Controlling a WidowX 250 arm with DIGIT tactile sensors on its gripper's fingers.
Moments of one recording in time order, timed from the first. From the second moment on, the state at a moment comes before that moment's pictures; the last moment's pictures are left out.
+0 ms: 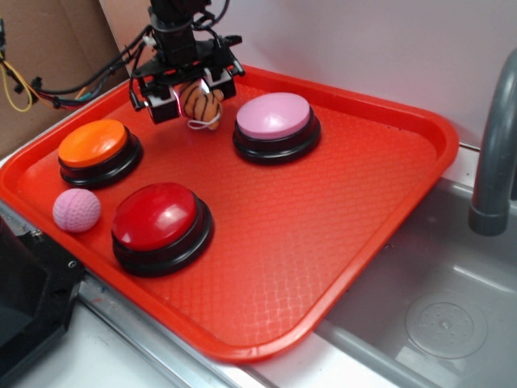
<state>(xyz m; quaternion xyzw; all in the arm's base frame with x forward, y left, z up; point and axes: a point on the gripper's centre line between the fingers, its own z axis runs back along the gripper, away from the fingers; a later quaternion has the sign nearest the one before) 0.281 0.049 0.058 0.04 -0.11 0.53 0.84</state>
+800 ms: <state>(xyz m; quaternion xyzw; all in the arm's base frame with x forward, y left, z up) 0.227 -0.027 0.181 -0.01 -0.02 0.12 0.99</state>
